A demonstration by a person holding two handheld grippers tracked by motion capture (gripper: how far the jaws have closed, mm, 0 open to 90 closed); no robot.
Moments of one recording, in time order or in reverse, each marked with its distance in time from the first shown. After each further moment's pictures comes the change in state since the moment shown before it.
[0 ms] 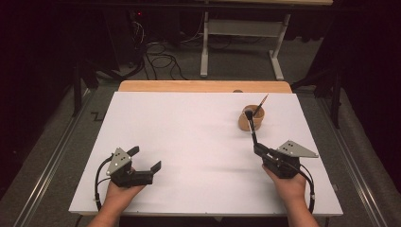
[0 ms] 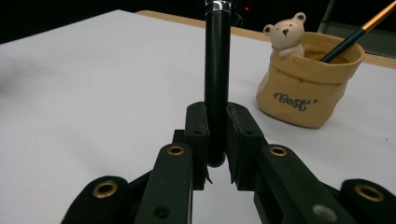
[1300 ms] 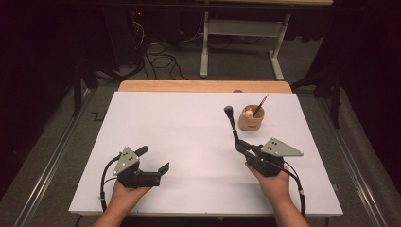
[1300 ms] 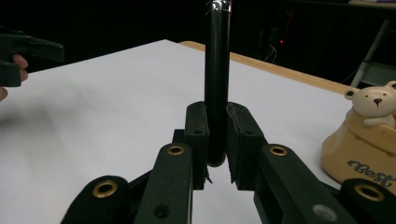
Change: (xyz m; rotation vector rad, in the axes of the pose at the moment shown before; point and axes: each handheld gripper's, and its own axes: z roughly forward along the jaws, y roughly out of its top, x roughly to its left) left arm -0.022 0.014 0.006 0.000 -0.064 0.017; right arm 0.036 0.021 0.021 -0.111 0.133 -0.077
